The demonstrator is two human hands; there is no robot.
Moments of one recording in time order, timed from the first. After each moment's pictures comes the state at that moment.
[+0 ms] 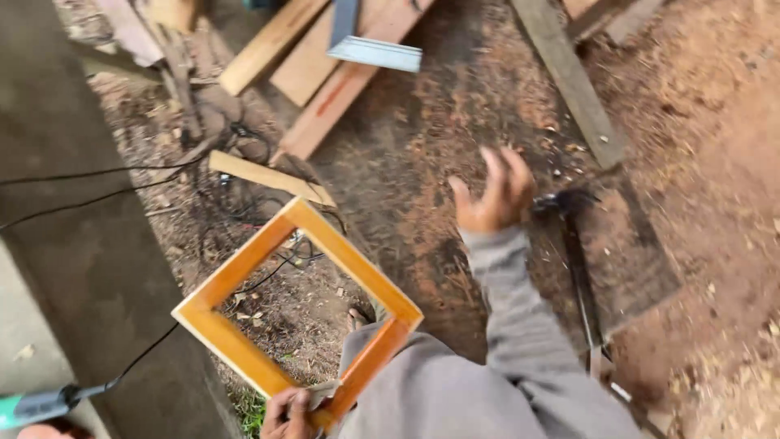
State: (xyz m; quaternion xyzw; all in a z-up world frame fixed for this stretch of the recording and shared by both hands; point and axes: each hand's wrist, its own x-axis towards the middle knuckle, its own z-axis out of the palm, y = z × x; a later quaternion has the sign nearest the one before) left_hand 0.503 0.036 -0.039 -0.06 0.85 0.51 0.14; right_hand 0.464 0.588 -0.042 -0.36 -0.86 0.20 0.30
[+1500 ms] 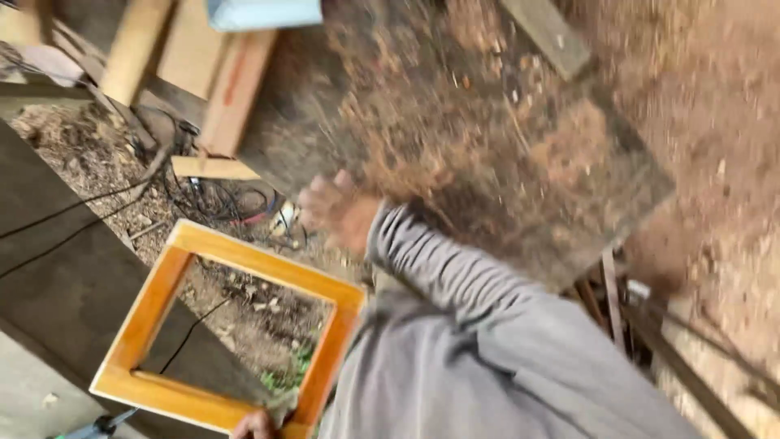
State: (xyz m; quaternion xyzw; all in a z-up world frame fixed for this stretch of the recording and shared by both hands) left_hand 0.462 0.030 0.004 -0.07 0.82 0.55 0.14; right_hand 0.416 0.491 -0.097 0.02 -0.92 0.38 -0.11
